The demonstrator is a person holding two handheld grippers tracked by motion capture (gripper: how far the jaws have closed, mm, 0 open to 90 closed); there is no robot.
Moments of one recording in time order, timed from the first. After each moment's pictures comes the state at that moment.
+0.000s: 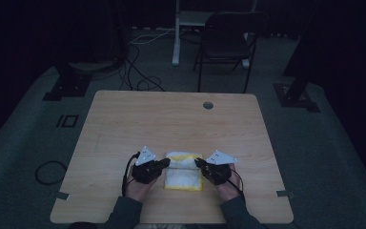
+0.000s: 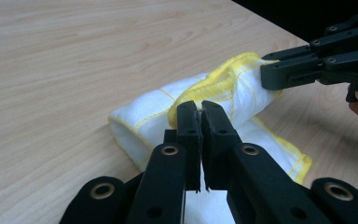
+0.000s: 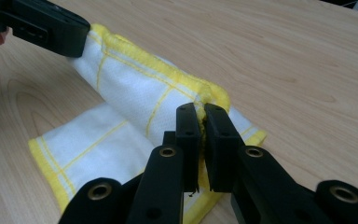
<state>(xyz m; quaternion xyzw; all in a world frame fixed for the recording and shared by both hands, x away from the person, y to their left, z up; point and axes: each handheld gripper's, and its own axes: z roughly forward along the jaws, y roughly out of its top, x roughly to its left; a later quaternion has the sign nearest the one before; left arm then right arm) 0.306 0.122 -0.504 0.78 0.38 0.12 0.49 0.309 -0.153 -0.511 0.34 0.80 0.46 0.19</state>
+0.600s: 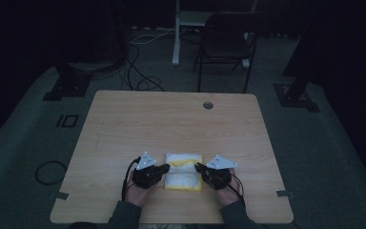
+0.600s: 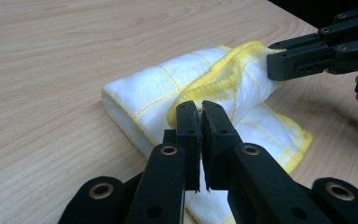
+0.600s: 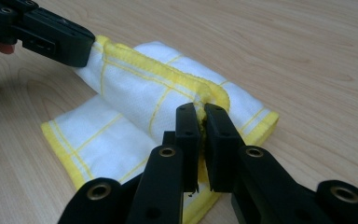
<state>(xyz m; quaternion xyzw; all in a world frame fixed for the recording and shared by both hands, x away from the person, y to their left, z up) 0.298 0.122 -0.520 0.79 0.38 0.11 0.47 0.299 -0.153 -0.522 0.35 0.80 0.45 0.18</state>
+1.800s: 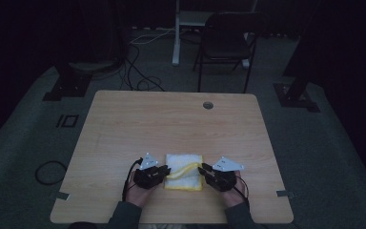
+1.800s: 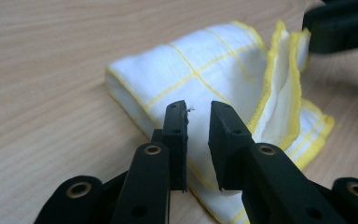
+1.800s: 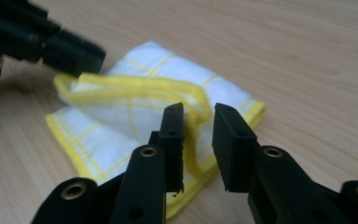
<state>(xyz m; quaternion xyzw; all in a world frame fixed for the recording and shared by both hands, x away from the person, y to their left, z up) 0.301 0.120 -0.533 0.80 0.38 0.10 0.45 0.292 -0.171 -0.520 0.36 0.79 0.47 0.18</state>
